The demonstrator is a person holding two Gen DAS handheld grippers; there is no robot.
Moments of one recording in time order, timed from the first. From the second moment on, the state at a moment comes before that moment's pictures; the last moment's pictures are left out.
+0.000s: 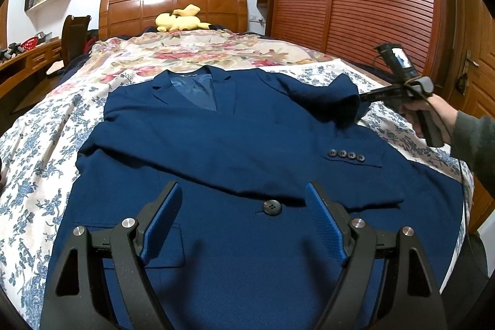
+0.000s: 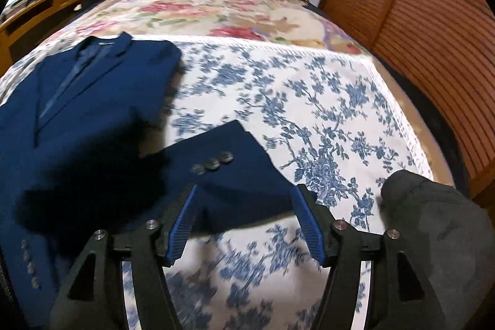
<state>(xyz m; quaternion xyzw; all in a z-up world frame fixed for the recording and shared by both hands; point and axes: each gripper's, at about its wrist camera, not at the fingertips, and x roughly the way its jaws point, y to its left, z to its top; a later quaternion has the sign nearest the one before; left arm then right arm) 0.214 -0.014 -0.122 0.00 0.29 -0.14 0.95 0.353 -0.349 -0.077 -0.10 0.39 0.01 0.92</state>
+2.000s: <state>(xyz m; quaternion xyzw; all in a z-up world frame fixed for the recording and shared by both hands) 0.146 0.092 -0.070 -0.04 0.22 -0.06 0.97 0.087 -0.178 0.142 -0.17 0.15 0.21 0.95</state>
